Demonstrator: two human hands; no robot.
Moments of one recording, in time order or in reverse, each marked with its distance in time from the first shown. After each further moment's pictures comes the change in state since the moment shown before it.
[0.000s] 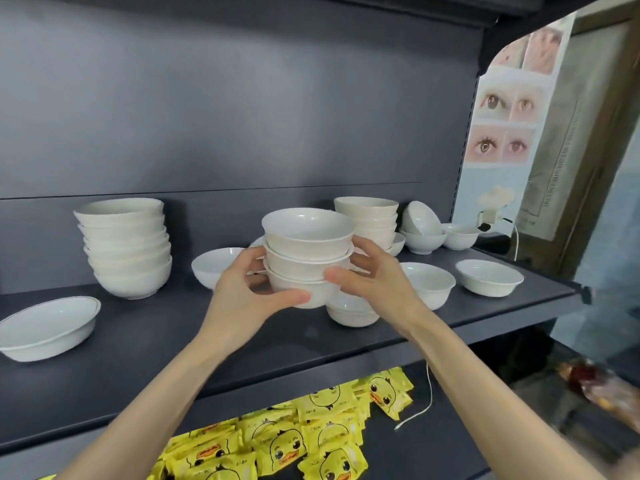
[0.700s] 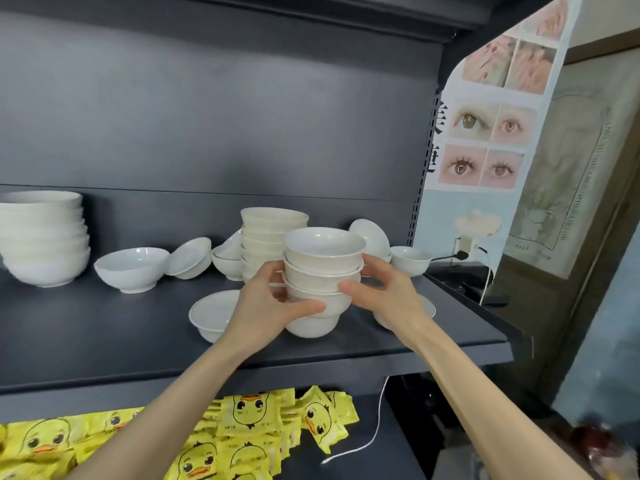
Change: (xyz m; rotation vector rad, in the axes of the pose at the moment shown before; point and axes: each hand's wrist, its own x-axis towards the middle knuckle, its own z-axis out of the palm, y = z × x) left_hand 0.021 0.047 0.234 0.050 0.056 -0.072; right_hand 0.003 0.040 -0.235 -0.026 -0.031 -0.012
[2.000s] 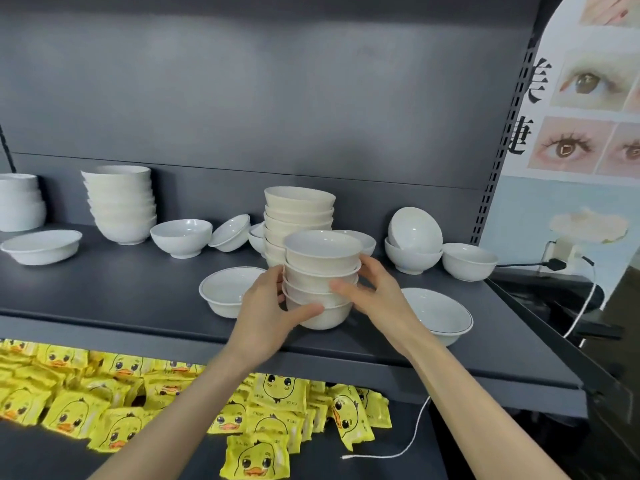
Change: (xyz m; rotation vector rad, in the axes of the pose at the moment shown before) left_hand -0.008 -0.026 0.048 0.335 0.251 -0.070; right_hand 0.044 0.061 -0.006 0.136 -0.282 0.061
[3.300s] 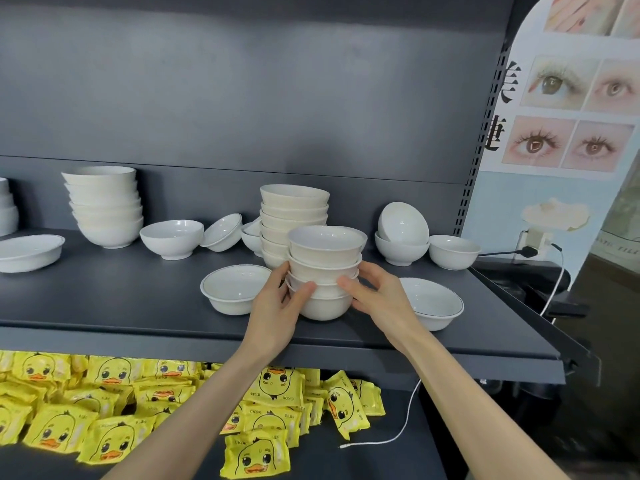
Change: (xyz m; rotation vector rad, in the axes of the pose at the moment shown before) left_hand -0.001 -0.014 0.011 -0.394 -0.027 0.009; right_hand -0.016 0.005 0.010 0.030 0.122 0.056
